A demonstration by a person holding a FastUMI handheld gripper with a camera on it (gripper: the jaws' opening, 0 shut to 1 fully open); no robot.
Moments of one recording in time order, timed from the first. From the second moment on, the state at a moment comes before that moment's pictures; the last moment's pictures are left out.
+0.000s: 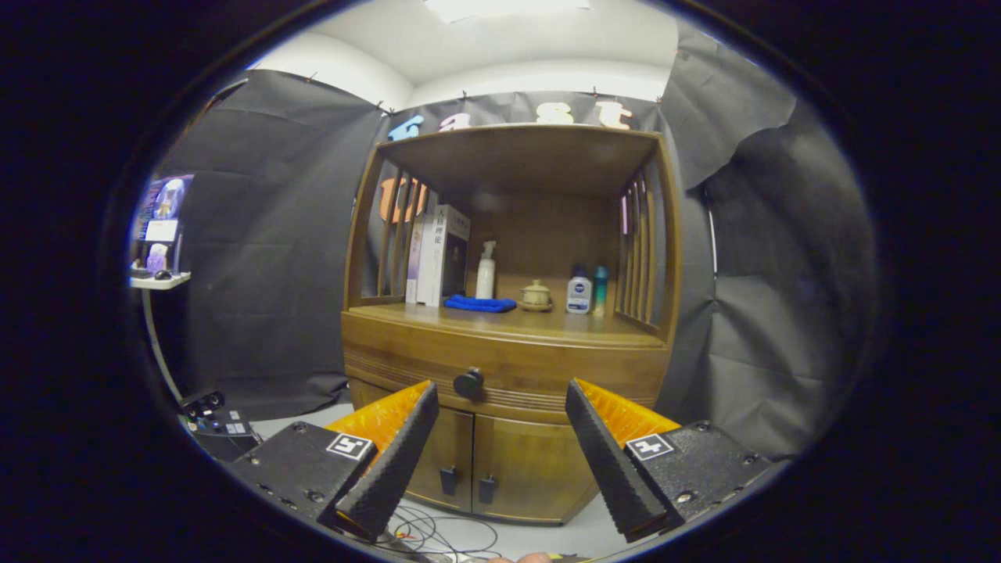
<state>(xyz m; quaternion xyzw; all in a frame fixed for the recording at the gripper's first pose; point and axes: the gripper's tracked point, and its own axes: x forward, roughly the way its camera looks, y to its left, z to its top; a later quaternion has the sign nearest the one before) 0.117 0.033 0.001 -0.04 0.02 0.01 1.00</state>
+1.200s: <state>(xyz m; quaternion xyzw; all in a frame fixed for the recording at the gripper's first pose) 0.293 0.058 -0.081 -0.04 0.13 -0.08 0.99</state>
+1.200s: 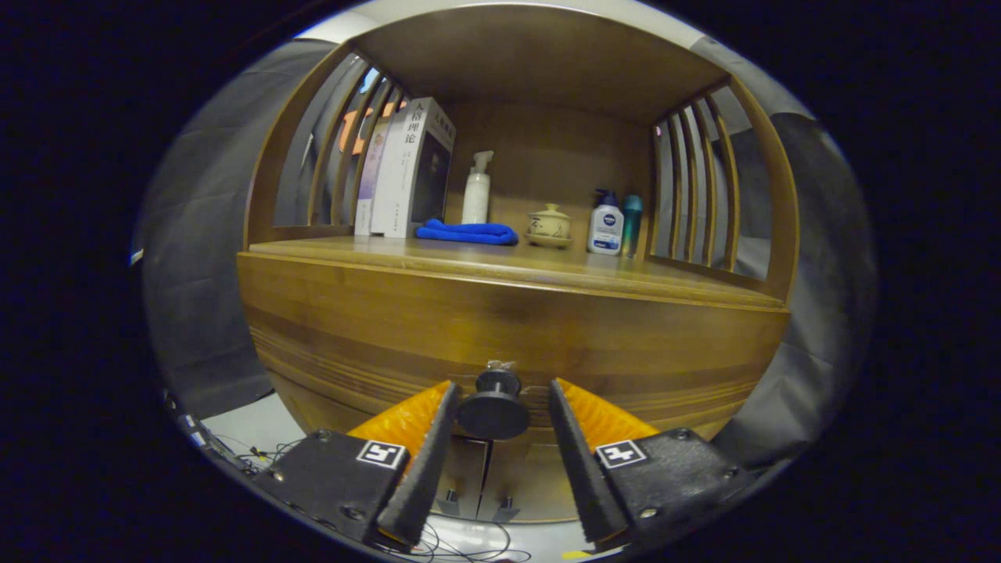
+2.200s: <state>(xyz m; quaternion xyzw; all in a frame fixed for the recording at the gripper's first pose) 0.223 0.080 -0.084 -0.02 0.14 -0.06 0.99</state>
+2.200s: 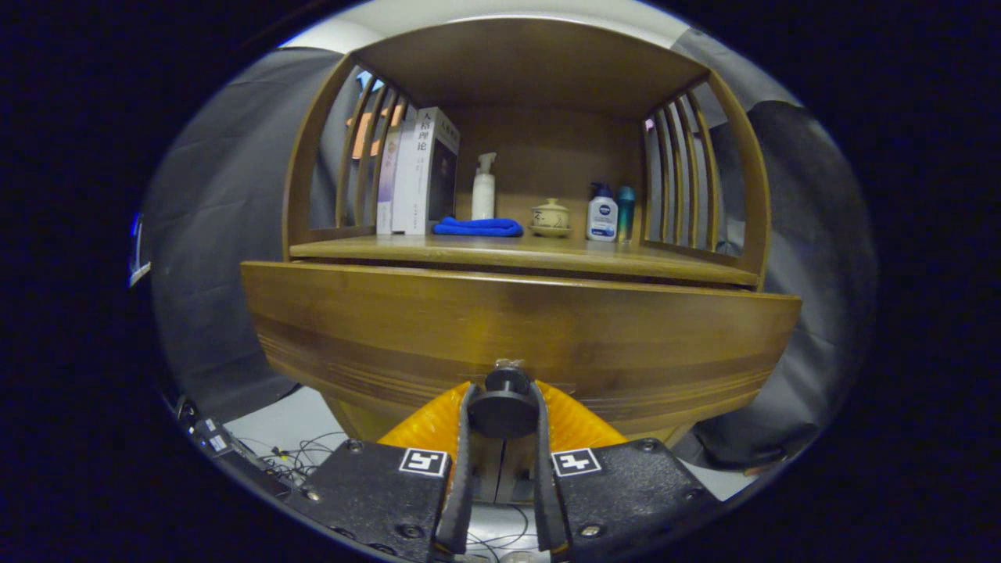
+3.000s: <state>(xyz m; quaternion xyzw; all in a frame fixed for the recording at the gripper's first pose) 0.150 0.091 -0.095 -0.01 0.14 -0.05 0.99</state>
